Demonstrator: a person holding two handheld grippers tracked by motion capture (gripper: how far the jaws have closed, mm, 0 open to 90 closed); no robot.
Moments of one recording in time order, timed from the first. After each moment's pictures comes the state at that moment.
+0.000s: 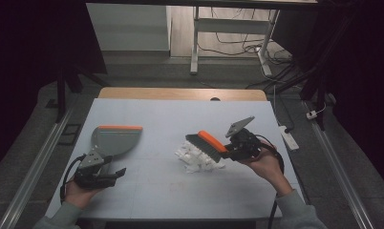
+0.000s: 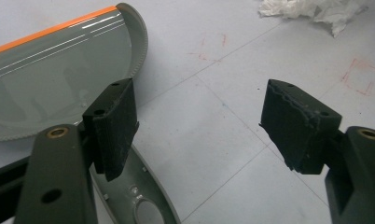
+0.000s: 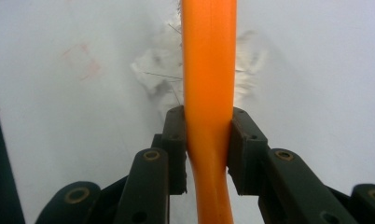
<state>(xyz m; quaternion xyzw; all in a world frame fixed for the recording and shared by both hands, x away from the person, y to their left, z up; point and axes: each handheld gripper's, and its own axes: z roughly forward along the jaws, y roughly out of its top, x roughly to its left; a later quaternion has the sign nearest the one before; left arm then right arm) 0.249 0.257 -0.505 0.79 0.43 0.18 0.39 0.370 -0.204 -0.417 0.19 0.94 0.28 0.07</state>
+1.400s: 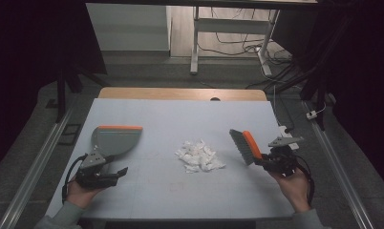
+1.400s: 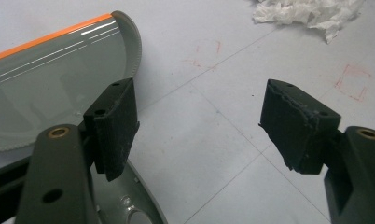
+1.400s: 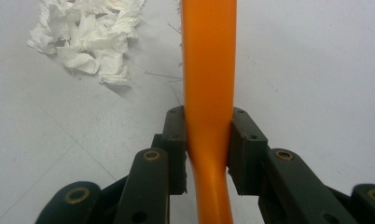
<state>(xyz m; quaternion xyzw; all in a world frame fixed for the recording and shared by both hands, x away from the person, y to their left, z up) 0.250 0.252 -0.503 0.79 0.42 0.18 0.40 0.341 -0.313 -0.455 0.38 0.85 0.32 0.14</state>
